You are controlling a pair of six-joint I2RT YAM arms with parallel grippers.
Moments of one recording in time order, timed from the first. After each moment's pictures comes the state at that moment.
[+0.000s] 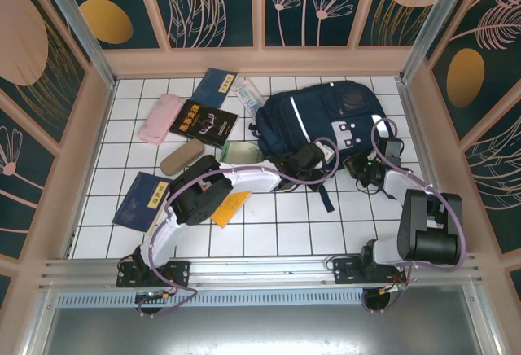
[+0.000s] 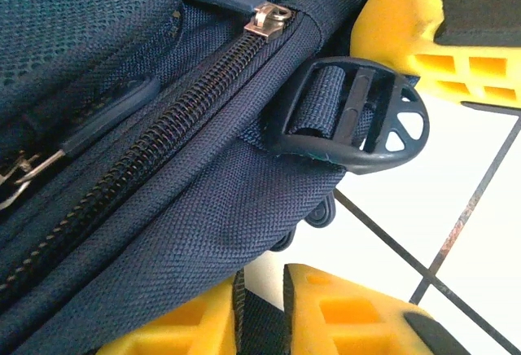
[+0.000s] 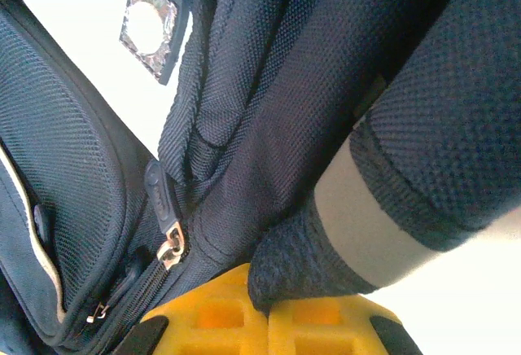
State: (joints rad) left arm -1.03 2.24 1.54 -0.06 0.00 -0.28; right arm -0.11 1.39 0.57 -0.09 -0.47 0.85
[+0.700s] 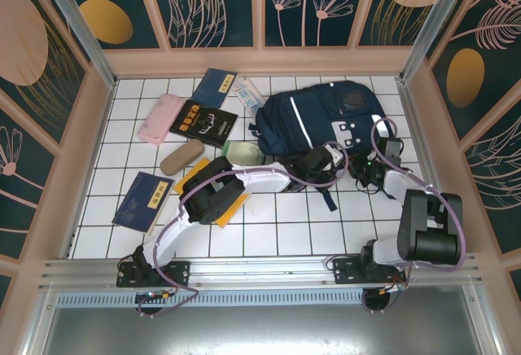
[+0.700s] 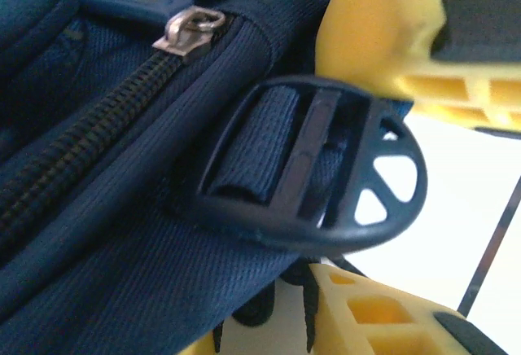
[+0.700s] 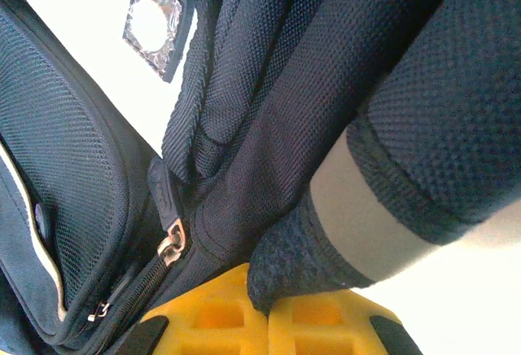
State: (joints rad) left arm -1.04 2.37 1.69 -0.07 0.00 -0.22; right arm -0.11 1.39 0.57 -0.10 -0.47 0.85
